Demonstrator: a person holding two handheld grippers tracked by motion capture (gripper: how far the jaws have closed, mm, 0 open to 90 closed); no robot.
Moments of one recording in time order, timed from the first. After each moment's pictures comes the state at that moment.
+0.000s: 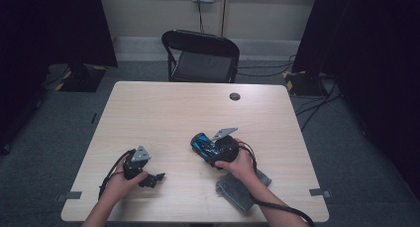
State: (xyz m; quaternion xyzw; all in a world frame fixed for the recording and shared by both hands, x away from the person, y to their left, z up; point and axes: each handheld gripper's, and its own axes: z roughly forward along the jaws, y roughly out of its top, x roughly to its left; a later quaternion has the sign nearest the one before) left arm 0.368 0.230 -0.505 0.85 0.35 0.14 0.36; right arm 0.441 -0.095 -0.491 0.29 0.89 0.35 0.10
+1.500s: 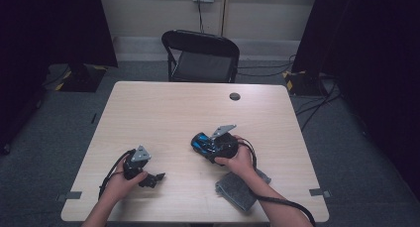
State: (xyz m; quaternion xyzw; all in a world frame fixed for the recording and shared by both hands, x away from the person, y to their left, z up) left arm 0.368 0.230 -0.505 0.85 0.35 0.14 0.36; right arm 0.447 -0.092 -0.482 0.28 0.89 0.34 0.11
